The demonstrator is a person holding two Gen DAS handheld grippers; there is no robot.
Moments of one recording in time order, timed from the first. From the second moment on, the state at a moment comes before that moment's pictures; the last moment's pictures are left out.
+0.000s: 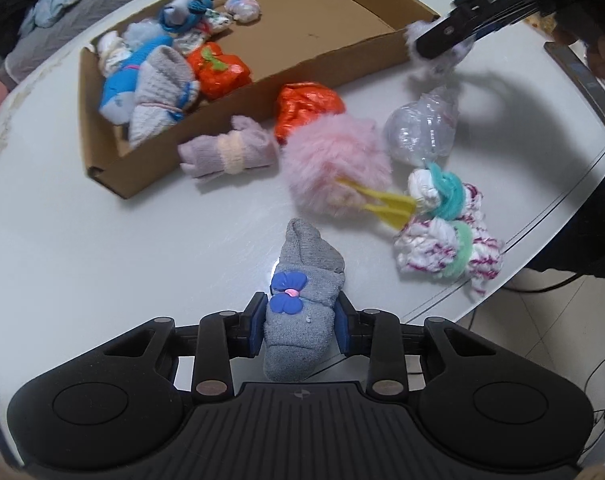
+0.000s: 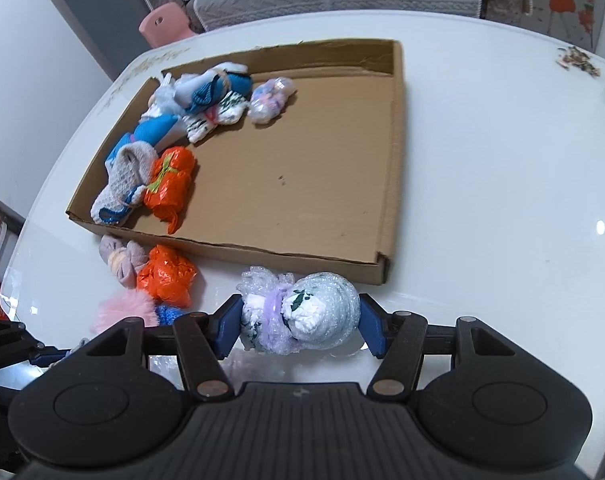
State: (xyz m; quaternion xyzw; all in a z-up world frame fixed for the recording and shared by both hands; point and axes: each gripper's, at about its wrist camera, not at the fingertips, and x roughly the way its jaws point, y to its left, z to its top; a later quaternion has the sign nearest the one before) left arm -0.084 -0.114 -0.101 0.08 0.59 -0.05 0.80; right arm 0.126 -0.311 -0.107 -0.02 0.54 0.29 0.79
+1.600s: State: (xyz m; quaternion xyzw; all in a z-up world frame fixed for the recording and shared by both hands) left arm 0.189 -0.110 -0.086 -0.02 0.48 -0.02 0.88; right arm 0.262 -0.279 -0.084 0.07 0.46 0.27 0.84
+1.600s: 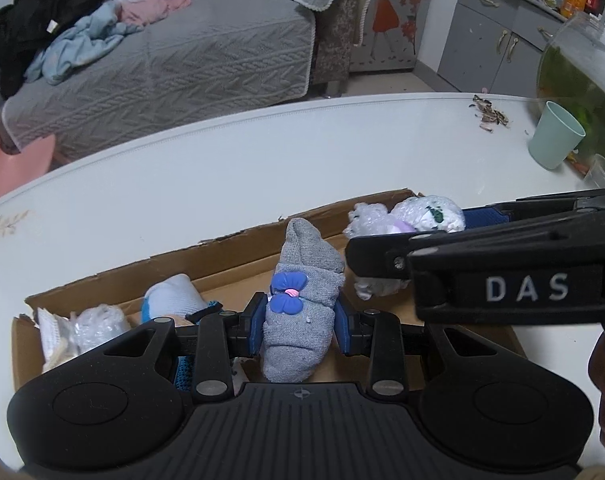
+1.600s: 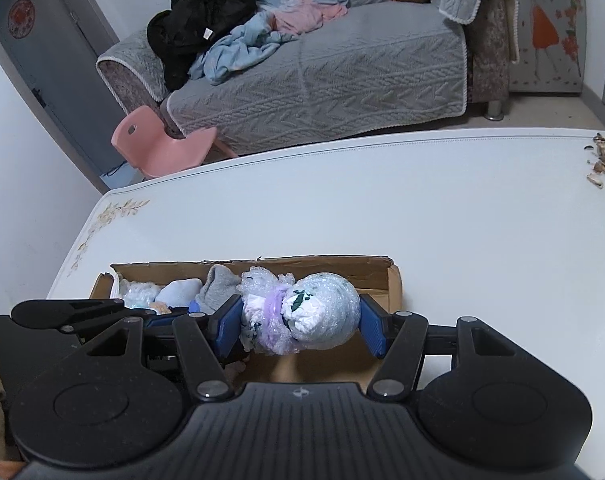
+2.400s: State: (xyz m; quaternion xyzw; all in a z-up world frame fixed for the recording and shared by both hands) left arm 0.196 -0.116 -0.093 -0.02 0.49 0.00 0.87; right arm 0.272 -0.274 -0.090 0.08 0.47 0.25 0.84
